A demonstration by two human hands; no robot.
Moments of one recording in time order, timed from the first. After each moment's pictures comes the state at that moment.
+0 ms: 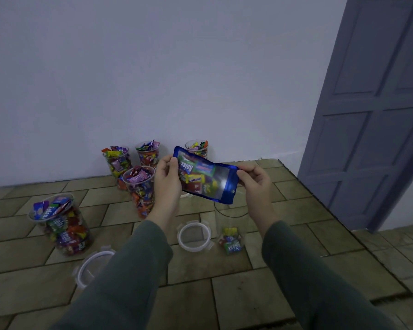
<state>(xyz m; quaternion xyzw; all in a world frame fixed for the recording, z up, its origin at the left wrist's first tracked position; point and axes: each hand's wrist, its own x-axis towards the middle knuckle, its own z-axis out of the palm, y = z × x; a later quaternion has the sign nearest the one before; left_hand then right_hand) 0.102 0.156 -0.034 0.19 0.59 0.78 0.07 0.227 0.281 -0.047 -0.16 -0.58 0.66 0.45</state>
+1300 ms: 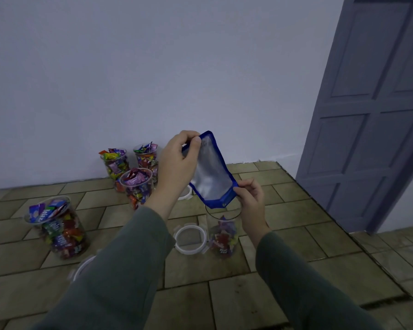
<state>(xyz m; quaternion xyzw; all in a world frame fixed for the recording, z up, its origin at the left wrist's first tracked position) 0.120 0.163 0.022 0.40 0.70 0.58 -0.13 0.229 0.276 -0.079 -0.15 -0.53 0.70 0.45</state>
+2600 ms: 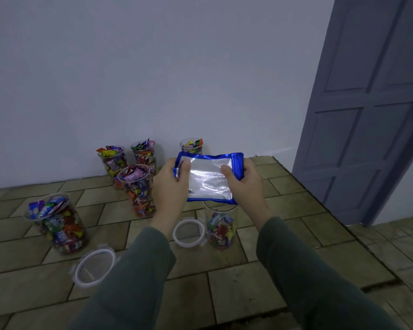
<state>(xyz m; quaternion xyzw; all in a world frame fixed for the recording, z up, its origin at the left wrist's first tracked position) 0.133 0.146 -0.034 0.28 0.77 0.56 -0.12 0.239 0.267 -0.036 -0.22 -0.69 0.56 0.40</state>
